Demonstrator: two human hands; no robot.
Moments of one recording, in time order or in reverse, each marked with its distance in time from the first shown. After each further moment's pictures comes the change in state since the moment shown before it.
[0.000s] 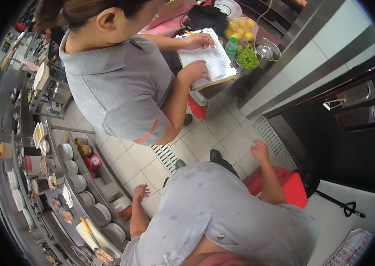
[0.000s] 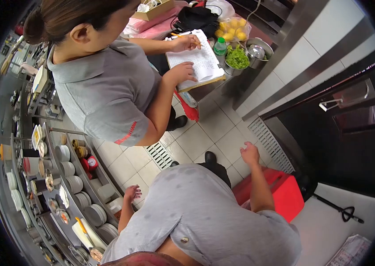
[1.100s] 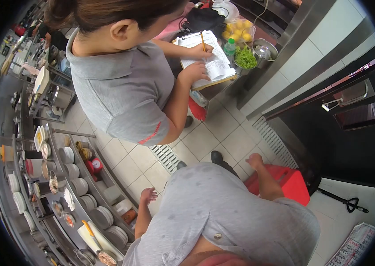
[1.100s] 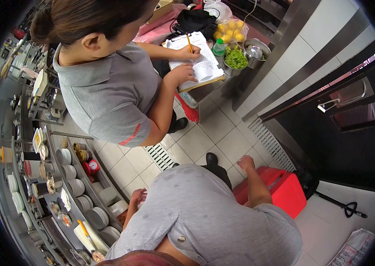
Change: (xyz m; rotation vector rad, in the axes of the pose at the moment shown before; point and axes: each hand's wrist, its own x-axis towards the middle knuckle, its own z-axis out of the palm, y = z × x) left_hand -0.007 -0.006 0.024 0.052 -0.076 -0.032; right_hand -0.012 0.082 0.080 -0.315 -0.352 -0.007
